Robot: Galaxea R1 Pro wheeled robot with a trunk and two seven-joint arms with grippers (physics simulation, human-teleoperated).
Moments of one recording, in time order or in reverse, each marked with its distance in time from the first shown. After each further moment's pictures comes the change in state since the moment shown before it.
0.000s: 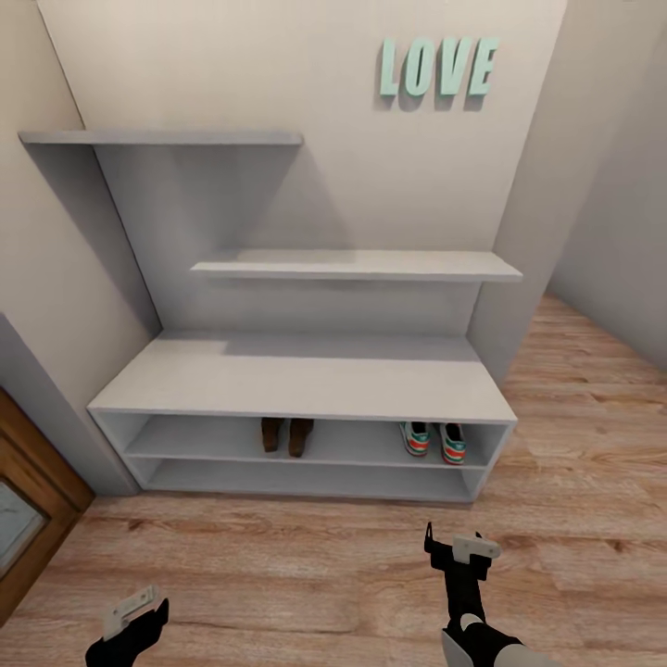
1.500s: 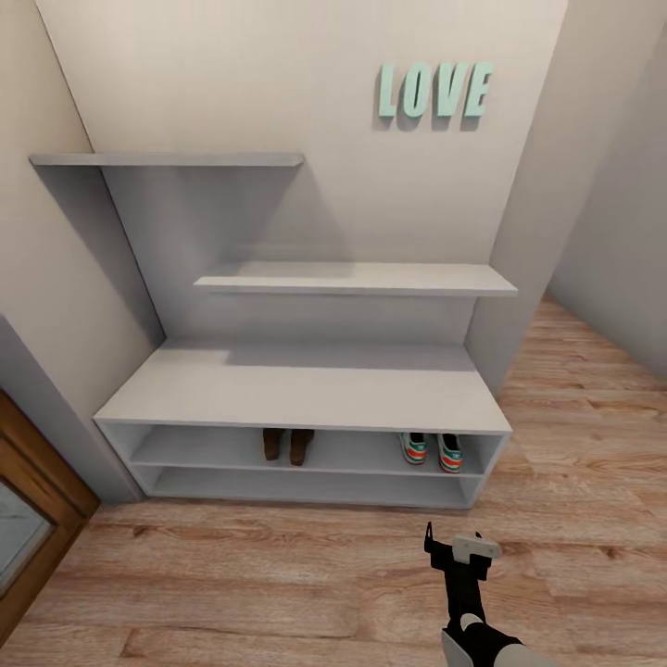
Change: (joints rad) left arm 0.158 0.000 -0.007 0.270 -0.004 0.003 -0.005; right arm 0.000 0.000 0.000 0.000 0.000 0.000 0.000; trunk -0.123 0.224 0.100
